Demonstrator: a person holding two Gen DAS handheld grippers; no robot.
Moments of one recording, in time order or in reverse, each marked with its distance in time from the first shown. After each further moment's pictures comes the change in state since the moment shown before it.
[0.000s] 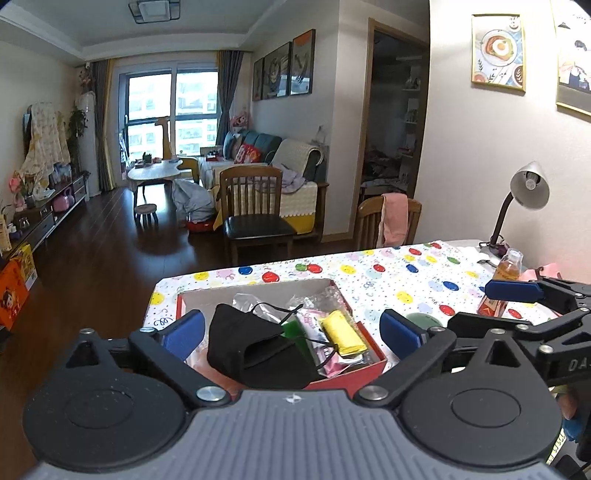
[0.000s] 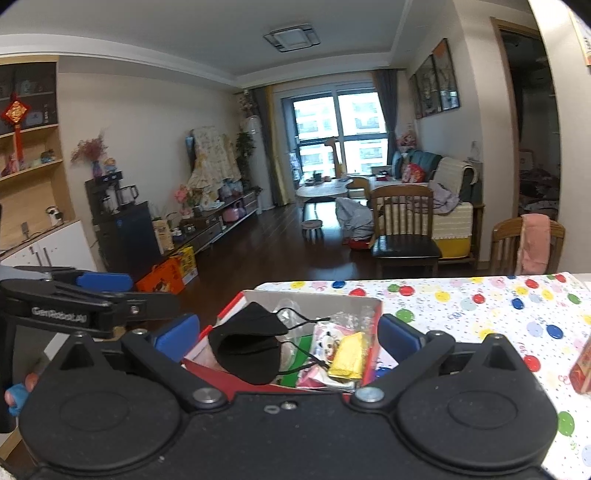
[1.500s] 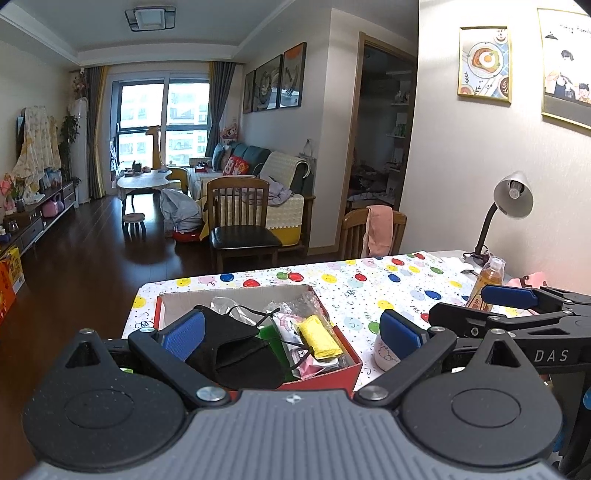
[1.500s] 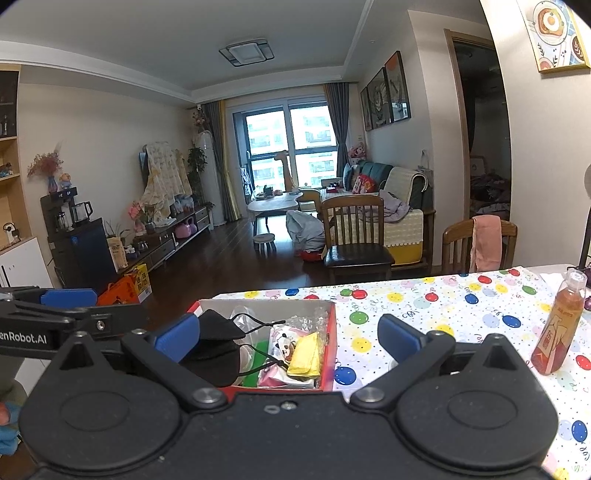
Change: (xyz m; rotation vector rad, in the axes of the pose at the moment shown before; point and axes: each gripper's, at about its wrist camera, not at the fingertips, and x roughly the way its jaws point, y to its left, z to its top) left arm -0.006 -0.016 -0.015 -0.012 -0.058 -0.048; right arm -0.007 0.001 -0.017 0.034 -0.053 -0.155
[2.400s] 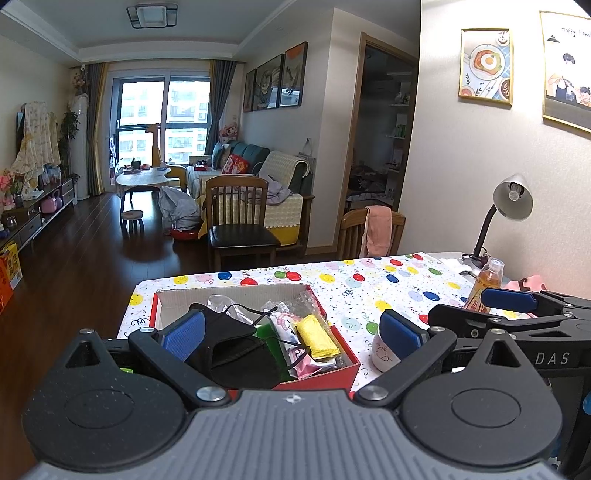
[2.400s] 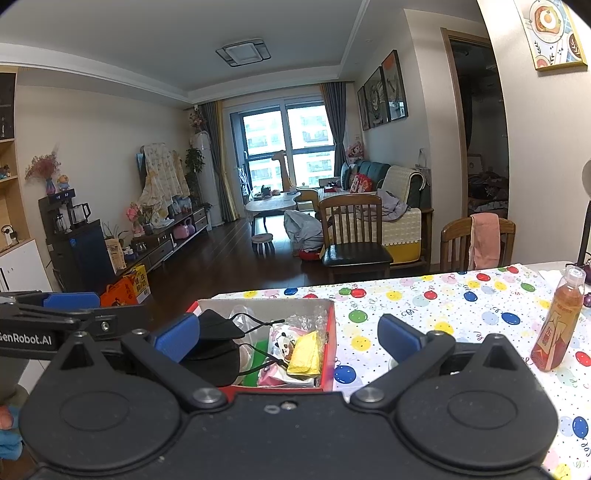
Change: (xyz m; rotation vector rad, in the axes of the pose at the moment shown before) left arm 0.004 -0.005 -0.001 -0.009 0.004 -0.005; right arm 0.002 -0.003 0.000 0.014 0.004 -0.002
